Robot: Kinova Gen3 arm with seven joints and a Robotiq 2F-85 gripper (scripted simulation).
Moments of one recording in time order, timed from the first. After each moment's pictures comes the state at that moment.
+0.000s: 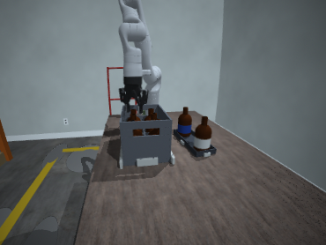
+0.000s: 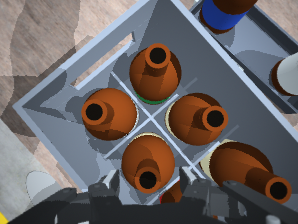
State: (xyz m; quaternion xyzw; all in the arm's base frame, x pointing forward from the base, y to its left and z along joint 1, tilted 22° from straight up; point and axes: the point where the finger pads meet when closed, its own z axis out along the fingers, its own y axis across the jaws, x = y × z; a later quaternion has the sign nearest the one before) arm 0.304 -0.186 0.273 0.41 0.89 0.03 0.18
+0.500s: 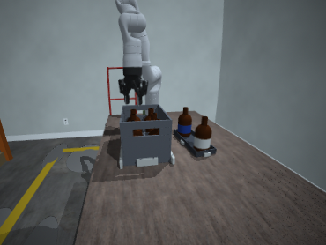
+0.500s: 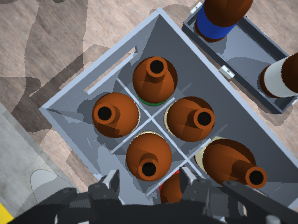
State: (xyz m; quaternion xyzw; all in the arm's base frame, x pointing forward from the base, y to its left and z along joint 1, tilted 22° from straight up) arm 0.291 -0.183 0.306 0.41 0.89 0.03 0.18
